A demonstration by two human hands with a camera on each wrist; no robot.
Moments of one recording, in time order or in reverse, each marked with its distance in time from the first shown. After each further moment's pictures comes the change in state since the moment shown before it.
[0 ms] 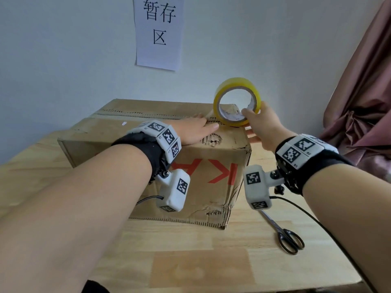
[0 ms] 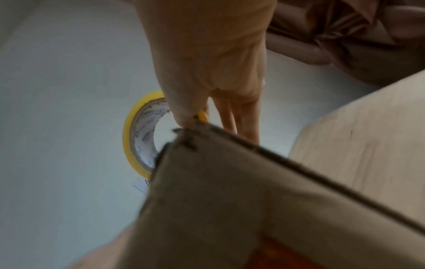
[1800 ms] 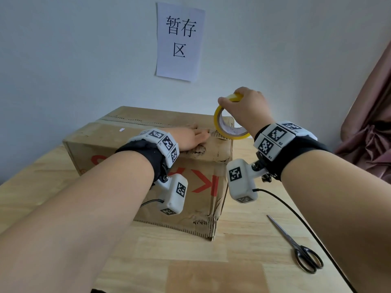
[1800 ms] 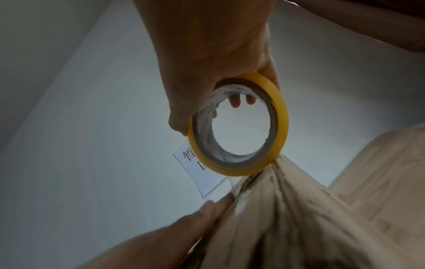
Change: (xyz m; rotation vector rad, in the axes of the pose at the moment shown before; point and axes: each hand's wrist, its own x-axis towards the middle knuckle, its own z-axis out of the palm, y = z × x) left_hand -0.013 -0.055 -0.009 -0.008 -0.029 -0.099; right_hand 0.020 -0.067 0.063 -0.452 0.154 -0.373
